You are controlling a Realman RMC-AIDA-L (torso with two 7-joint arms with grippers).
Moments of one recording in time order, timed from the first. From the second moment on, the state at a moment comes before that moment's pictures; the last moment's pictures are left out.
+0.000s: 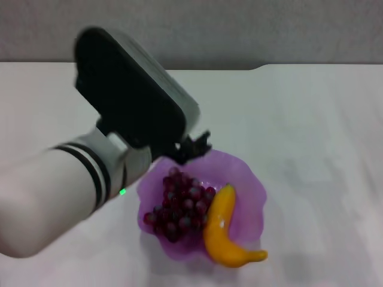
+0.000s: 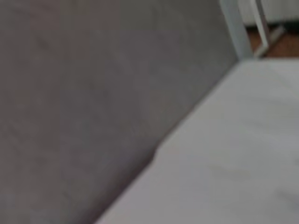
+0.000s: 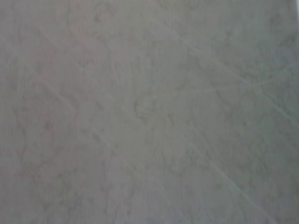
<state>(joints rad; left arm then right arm) -0.32 -1.88 -0.83 -2.00 0.20 0.94 2.84 0.43 2.02 -1.58 -0.23 0.23 -1.07 0.25</state>
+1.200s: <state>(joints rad) -0.14 -2.03 -1.37 -1.52 0.31 -0.17 2.72 0.44 2.02 -1.60 -0.23 0.23 -1.07 0.25</state>
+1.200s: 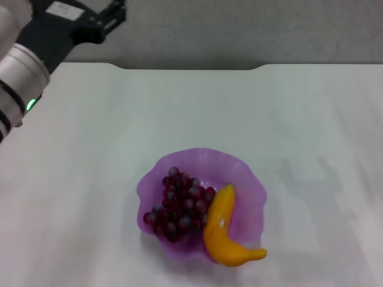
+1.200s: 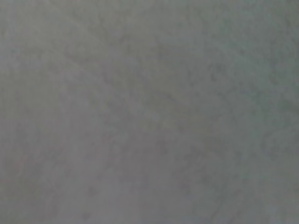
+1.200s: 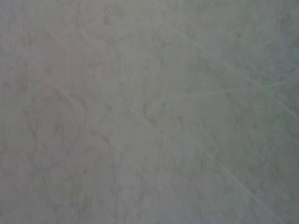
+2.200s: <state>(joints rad) -0.27 -2.01 -1.63 -0.91 0.37 -0.71 2.59 0.45 2.02 -1.60 -0.23 0.23 -1.07 0.25</state>
